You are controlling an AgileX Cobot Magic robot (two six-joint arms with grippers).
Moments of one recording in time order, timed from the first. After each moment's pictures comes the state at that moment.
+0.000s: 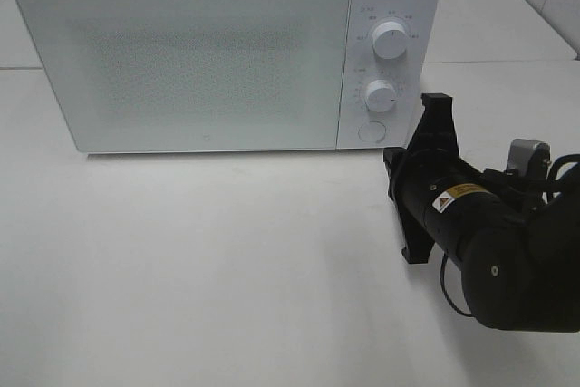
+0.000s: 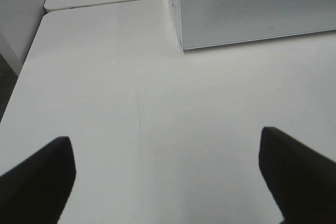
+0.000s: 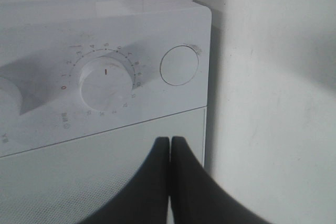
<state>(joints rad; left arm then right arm) 0.03 0.00 -0.50 -0.10 1.04 0.17 0.74 1.87 -0.46 0.73 -1.11 1.50</state>
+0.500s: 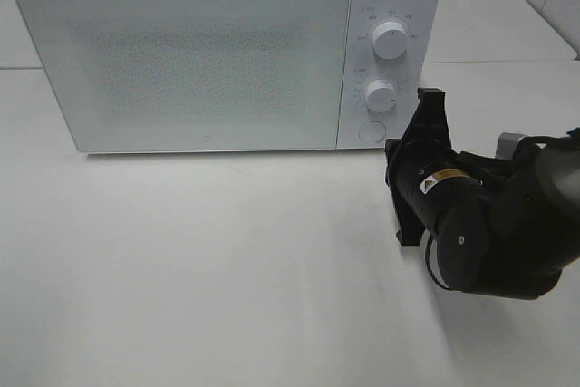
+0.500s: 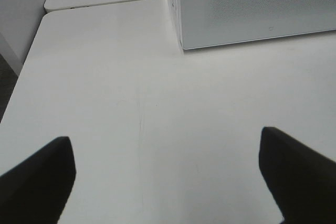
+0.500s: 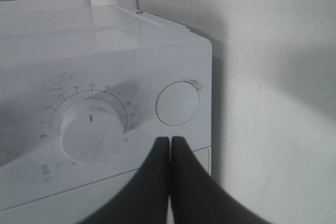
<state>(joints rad) 0.03 0.00 -0.50 -0.10 1.04 0.17 0.66 1.97 -0.56 0.71 -1.11 1.50</state>
